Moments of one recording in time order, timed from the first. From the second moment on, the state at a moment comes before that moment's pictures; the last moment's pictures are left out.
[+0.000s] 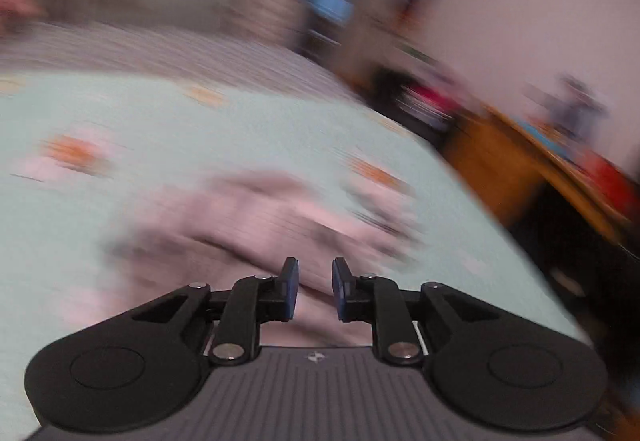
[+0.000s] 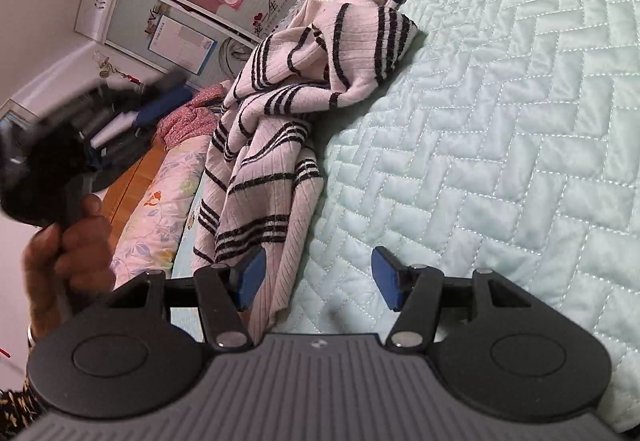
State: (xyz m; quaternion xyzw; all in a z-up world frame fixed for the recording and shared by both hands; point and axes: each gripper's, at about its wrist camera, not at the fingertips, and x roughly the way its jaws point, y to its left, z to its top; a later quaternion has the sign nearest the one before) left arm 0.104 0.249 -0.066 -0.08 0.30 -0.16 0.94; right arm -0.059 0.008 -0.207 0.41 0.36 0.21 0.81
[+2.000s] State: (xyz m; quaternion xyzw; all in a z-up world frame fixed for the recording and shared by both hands) left arm 0.032 0.373 -0.126 -0.01 0.51 0.06 0.86; right arm -0.053 0.034 -0.189 0.35 0.40 0.17 0.83
